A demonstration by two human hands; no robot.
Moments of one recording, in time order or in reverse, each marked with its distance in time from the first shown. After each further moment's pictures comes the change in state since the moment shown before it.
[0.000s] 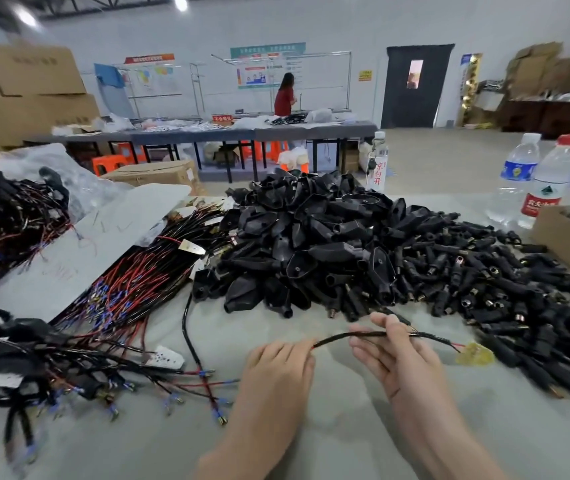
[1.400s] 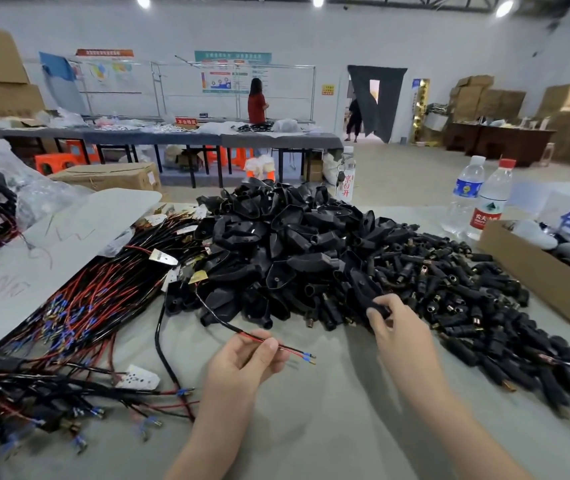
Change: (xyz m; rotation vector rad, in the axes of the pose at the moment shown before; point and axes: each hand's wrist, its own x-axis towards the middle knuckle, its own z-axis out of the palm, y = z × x) left_hand 0.012 -0.025 -0.002 -1.462 0.183 -0.694; right_hand 0.037 -0.022 -0.027 -1.275 0.349 -0.382
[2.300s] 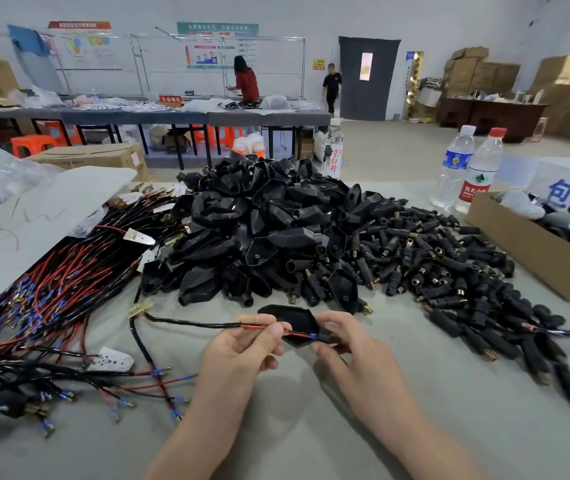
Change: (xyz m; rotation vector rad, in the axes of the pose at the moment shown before) left_hand -0.009 -0.010 0.019 0.060 -0.094 -0.014; right_hand -0.062 -0.005 0.003 0.197 -0.284 -0.276
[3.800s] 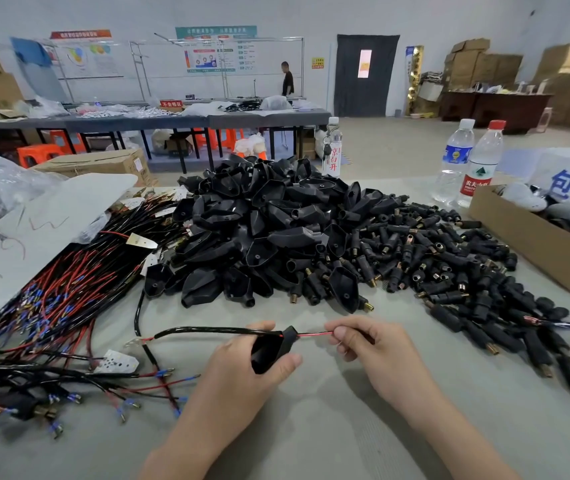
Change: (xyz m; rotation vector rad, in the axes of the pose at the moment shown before) left_hand 0.003 -0.003 -0.024 0.993 -0.148 0.197; right_hand 0.008 0.016 -0.018 0.412 0.003 0.223
